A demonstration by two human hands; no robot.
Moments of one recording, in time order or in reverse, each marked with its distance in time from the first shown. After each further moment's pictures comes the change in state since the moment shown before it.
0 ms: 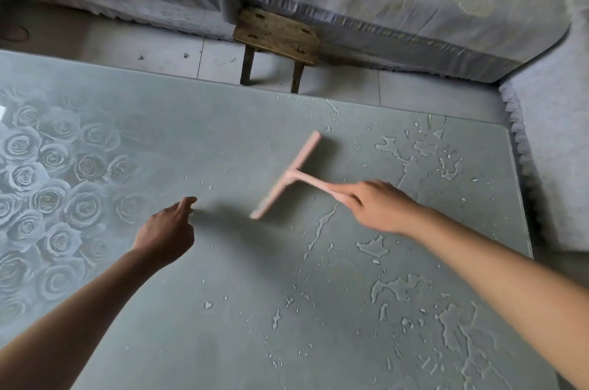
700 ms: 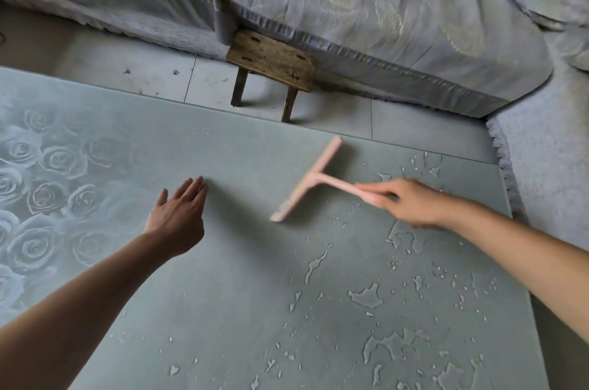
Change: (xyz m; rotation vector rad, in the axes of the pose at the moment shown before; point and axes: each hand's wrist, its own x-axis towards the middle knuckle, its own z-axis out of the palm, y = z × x) left_hand 0.084 0.048 -0.012 0.245 -0.019 0.138; right_hand 0.041 0.068 -0.062 0.123 -0.016 0.089
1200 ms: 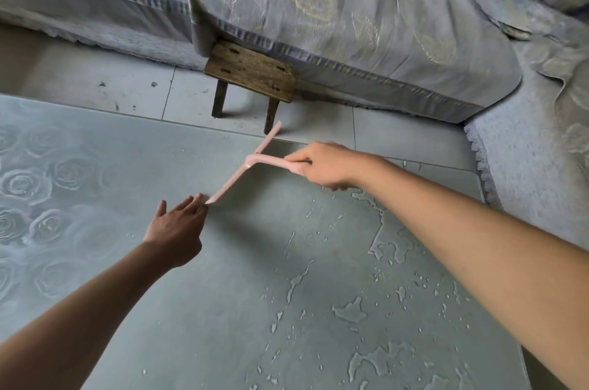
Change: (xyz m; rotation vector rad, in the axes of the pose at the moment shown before) left_hand 0.021 0.034 -0.016 0.172 -0.117 0.081; right_hand 0.063 -0.080 -0.040 -0.094 0.014 -0.036
